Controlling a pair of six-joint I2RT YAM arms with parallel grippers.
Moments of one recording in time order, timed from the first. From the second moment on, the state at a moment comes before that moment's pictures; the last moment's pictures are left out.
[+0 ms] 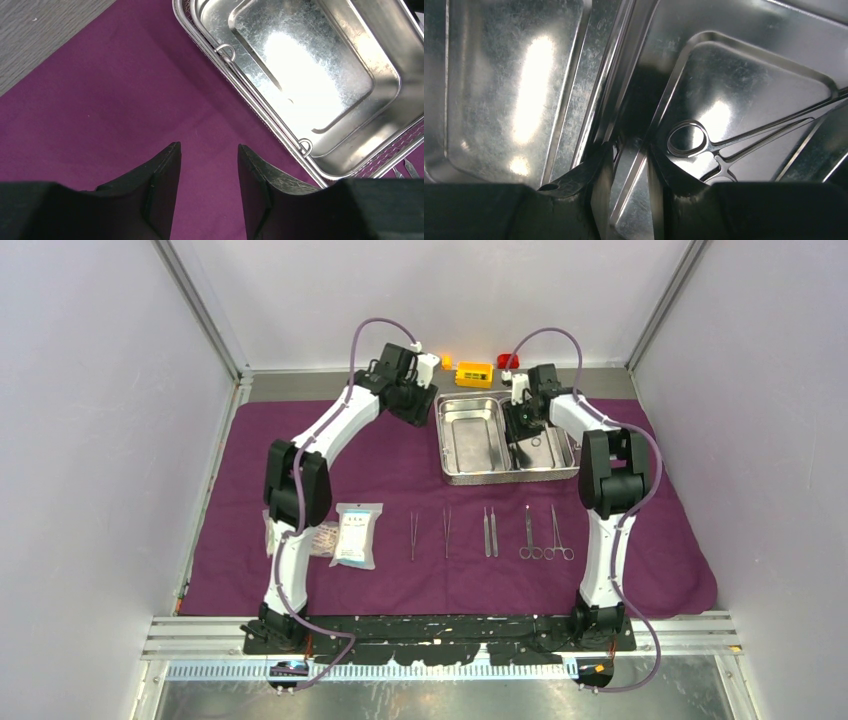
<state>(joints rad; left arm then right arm) -0.46 2.19 2.02 -0.66 0.18 0.11 0.13 2.16 1.65 -0.55 -0.27 -0.19</state>
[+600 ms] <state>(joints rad) -0.44 2.14 1.97 -0.66 0.19 0.11 0.17 2.14 1.59 -0.43 -0.11 -0.17</state>
